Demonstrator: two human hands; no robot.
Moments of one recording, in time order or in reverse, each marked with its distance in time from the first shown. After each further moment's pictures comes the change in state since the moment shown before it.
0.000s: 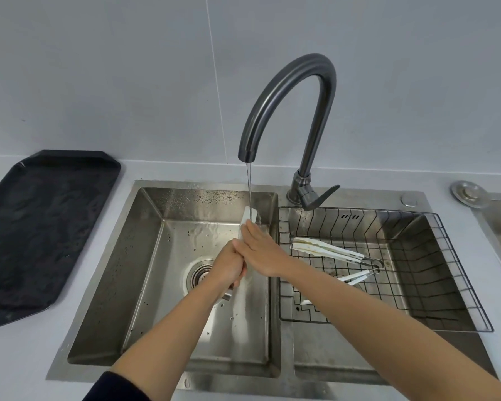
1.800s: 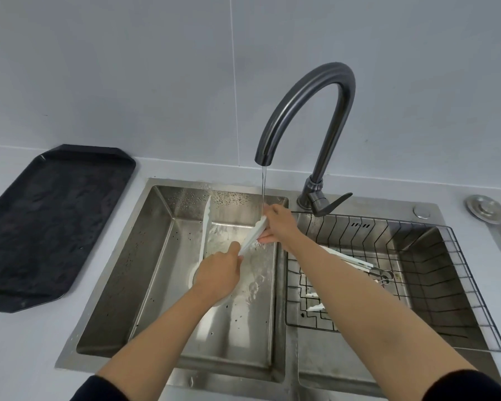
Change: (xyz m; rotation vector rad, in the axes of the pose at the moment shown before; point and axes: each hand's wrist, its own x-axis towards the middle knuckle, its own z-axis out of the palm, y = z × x) left_hand -0.003 -0.021 -0.024 0.959 0.175 0.239; right_hand 0.048 0.013 -0.030 0.951 0.333 0.212
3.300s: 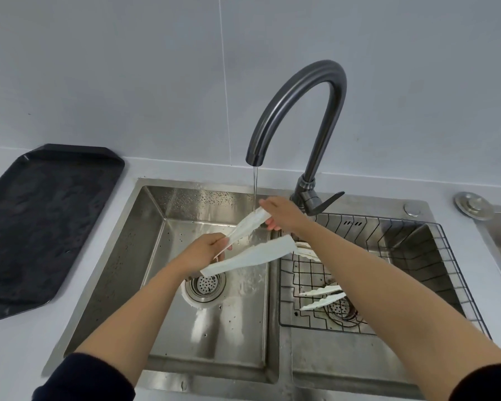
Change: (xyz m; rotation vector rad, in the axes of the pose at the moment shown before) left_hand 0.034 -0.033 -0.016 -0.776 -0.248 0.008; right_hand 0.002 -0.022 -0.031 -0.548 -0.112 -0.188
